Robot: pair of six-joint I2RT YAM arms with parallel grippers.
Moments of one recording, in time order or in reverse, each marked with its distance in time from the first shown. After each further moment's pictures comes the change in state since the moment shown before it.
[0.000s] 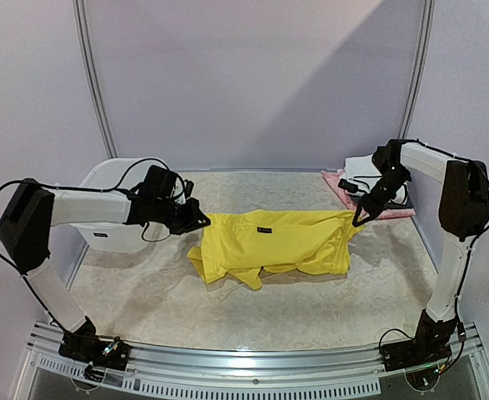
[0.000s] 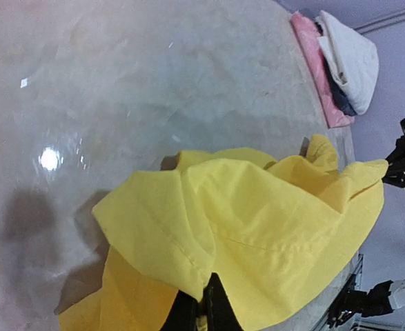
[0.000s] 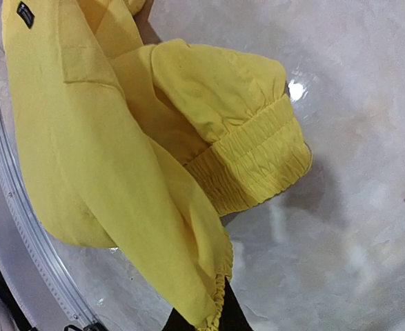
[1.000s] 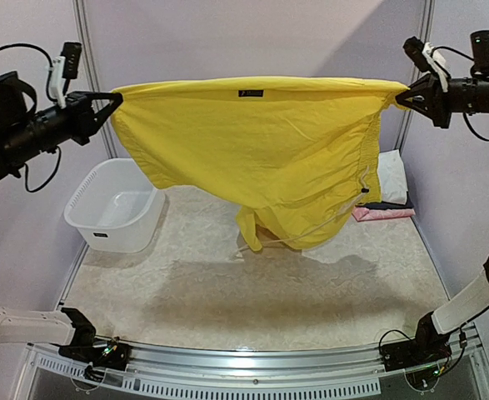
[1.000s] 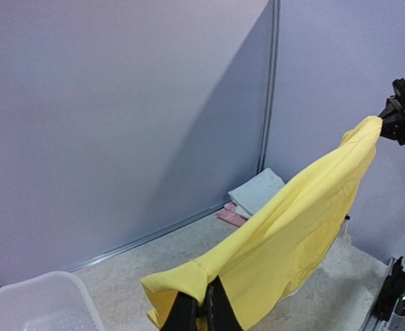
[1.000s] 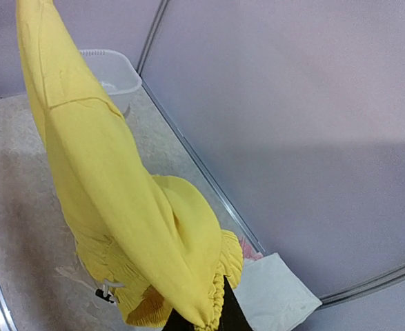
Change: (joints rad) left arm -0.046 -0.694 0.557 -0.515 -0.250 0.645; right arm 0.062 -0.555 0.646 -0.041 0.015 0.025
